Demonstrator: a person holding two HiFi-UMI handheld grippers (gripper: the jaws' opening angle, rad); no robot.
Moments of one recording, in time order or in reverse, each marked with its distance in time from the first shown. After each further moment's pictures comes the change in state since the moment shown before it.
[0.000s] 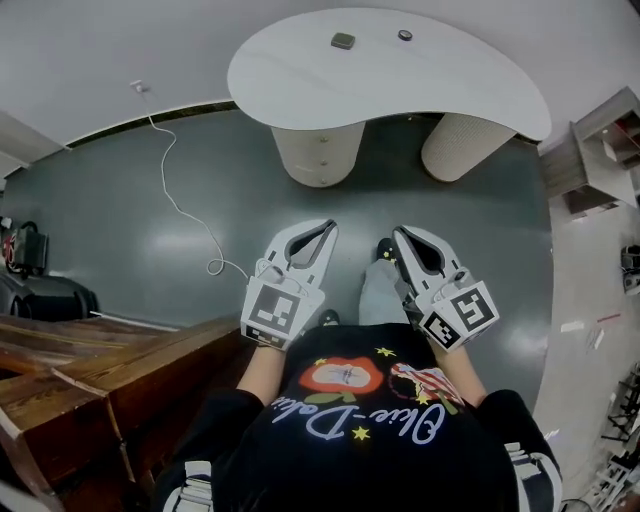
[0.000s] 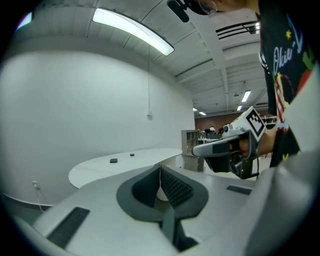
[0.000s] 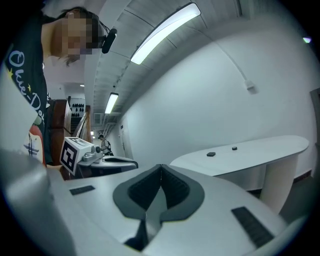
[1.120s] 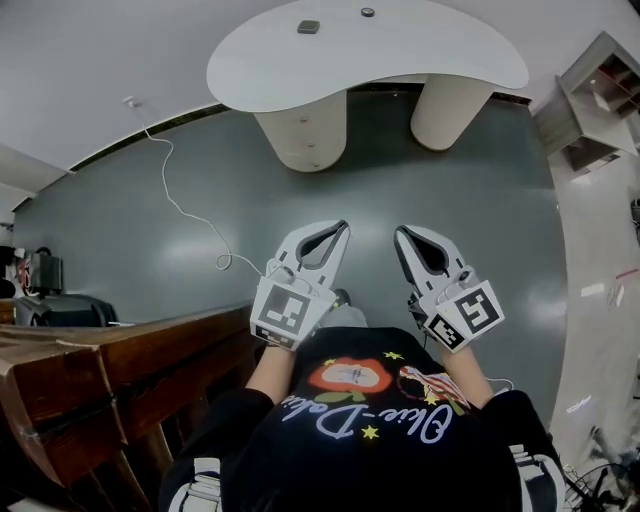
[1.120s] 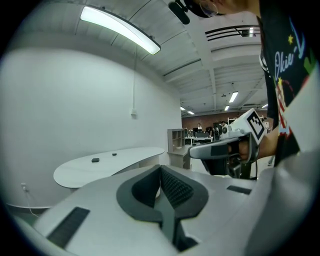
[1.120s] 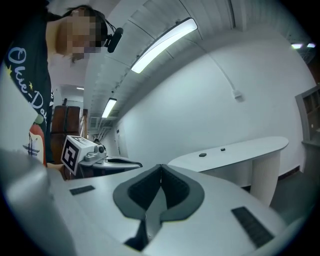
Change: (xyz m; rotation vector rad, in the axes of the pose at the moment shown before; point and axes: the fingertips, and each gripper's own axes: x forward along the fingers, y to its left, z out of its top) left arm -0.026 -0.112 0.005 0.039 0.022 -0.123; right arm -0.108 0.034 -0.015 0.021 -0.054 -0.066
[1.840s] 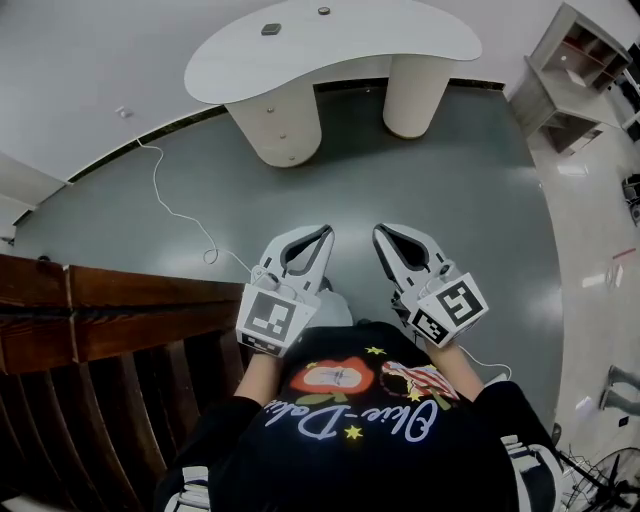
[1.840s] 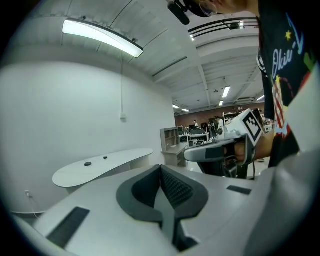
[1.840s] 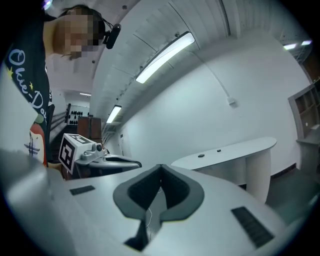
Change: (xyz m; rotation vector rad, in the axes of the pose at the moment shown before) left arm -0.036 -0.164 0.017 0.073 0.014 -0.006; right arm -0.154 0.028 -0.011 0.013 -0.050 0.018
